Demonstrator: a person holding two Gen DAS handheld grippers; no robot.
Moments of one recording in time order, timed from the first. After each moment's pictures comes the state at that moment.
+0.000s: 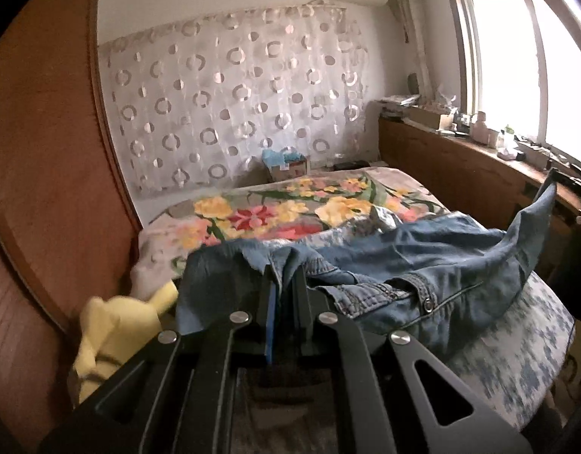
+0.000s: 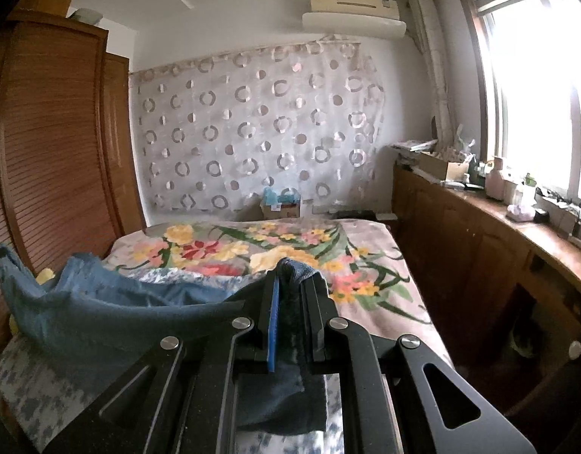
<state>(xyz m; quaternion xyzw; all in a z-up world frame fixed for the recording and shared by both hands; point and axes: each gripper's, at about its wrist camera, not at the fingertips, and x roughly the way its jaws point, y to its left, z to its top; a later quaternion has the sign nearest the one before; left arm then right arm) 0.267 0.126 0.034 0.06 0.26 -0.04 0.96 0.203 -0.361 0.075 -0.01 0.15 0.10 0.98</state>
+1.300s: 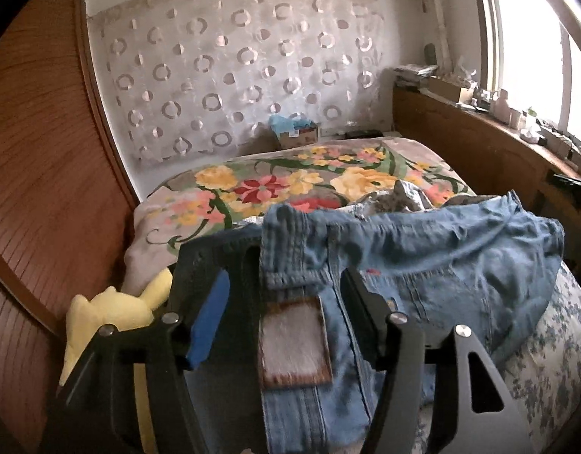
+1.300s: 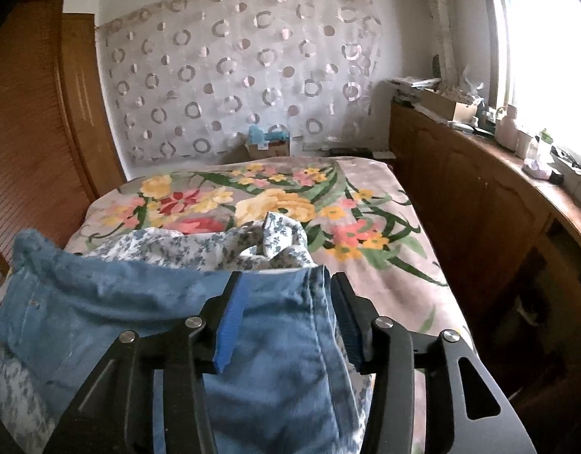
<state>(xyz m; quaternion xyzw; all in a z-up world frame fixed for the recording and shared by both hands) 0.358 0.142 -0.016 0.06 0.32 -0.02 0.94 0.353 -0.317 0.066 0.00 0.27 0.08 0.96</state>
